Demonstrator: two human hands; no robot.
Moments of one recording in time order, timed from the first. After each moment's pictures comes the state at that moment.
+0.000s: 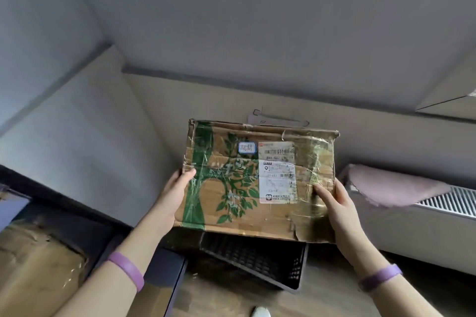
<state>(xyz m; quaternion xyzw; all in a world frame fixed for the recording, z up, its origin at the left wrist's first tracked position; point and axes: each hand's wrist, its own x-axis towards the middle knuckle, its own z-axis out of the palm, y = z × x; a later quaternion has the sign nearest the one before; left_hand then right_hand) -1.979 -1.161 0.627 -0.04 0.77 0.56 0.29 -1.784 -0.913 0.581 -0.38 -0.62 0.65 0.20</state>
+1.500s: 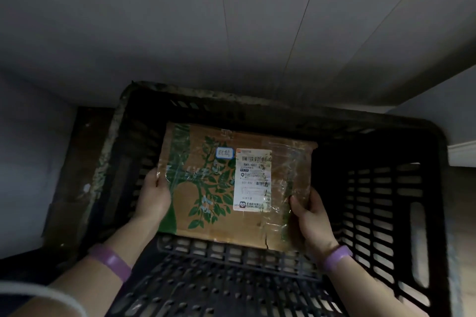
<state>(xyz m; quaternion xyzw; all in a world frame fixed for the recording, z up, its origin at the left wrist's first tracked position) -2.080 -1.084 -0.134 -0.07 0.88 0.33 0.33 -1.842 -0.910 -0.182 -0.59 -0.45 0.67 0.08</state>
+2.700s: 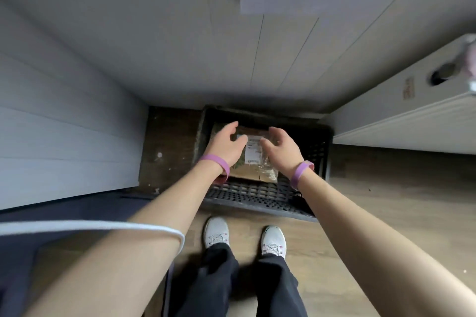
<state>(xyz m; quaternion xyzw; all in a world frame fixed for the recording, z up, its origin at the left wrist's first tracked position) -2.045 -1.051 0.283 0.15 0.82 0.29 0.47 -1.932 -0.948 0.266 -0.50 -0.69 0.52 -0.09</state>
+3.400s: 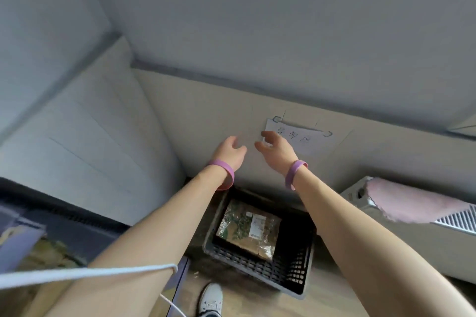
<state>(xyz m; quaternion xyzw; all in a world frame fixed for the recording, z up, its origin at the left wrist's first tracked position) -2.080 -1.066 0.620 0.11 0.85 0.42 0.31 -2.008 -0.951 0.627 -0.34 -0.81 0.48 -0.02</state>
